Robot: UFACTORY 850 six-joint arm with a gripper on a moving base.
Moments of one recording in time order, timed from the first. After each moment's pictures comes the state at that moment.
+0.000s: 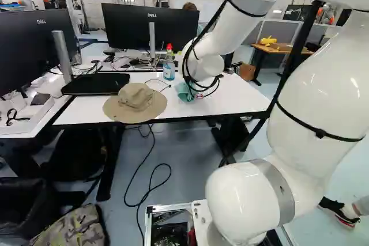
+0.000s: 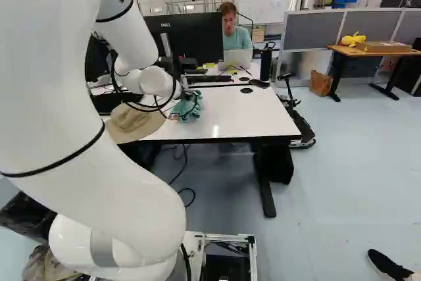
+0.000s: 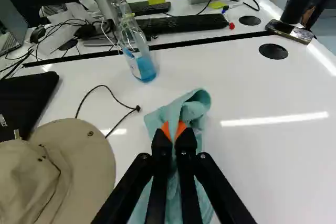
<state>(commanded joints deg) 7.0 0.4 -35.0 9.1 20.4 0.0</state>
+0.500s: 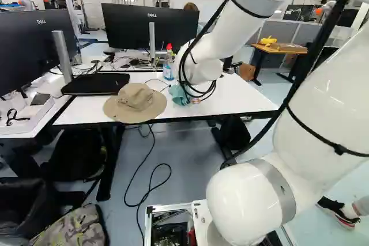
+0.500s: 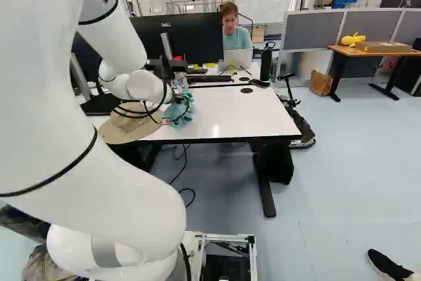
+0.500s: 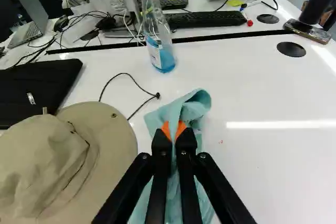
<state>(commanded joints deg) 11.0 5.6 -29.9 9.1 20.4 0.0</state>
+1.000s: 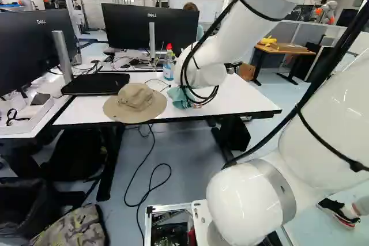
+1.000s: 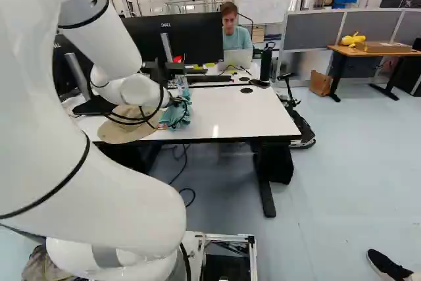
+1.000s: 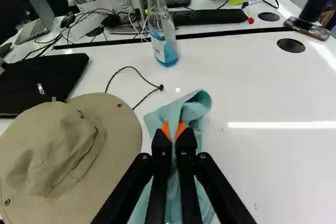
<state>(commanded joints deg) 11.5 8.8 -26.8 9.6 20.3 0.0</state>
